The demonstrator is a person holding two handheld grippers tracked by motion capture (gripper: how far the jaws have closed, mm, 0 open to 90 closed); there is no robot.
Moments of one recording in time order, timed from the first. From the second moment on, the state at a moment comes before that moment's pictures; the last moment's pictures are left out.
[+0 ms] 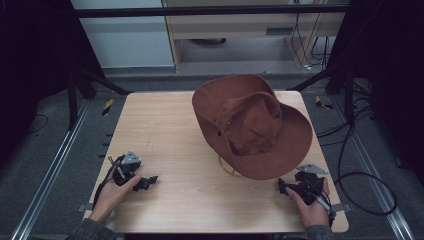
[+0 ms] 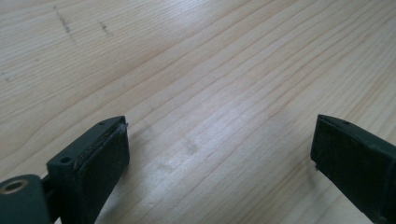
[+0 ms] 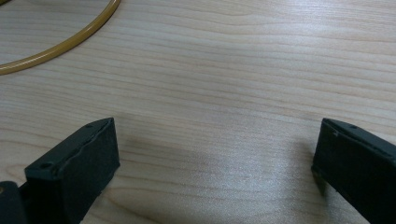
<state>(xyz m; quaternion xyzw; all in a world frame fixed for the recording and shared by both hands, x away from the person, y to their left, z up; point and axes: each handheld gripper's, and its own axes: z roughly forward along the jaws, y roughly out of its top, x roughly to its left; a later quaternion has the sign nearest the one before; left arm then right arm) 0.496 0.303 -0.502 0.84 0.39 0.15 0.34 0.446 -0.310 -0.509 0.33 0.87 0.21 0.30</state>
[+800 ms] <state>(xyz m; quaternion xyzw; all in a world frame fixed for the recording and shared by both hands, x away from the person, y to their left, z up) 0.493 0.305 -0.508 0.84 0.39 0.17 0.34 0.446 -0.310 -0.508 0.33 0.87 0.21 0.30</state>
